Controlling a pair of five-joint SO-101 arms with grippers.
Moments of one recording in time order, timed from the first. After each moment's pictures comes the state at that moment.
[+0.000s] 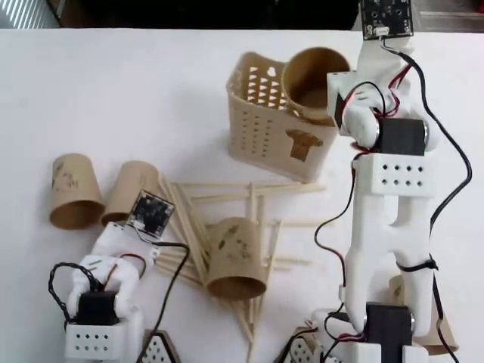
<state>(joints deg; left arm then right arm) -4.5 -103.7 96.4 64.5 -26.4 -0.2 -15.2 -3.9 62.4 9.5</state>
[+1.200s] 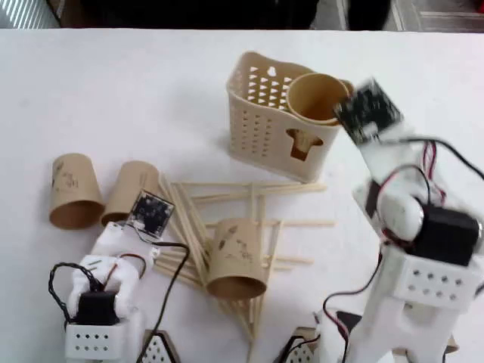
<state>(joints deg) -4.5 -103.7 96.4 64.5 -26.4 11.4 -44.3 8.2 98.2 49.0</state>
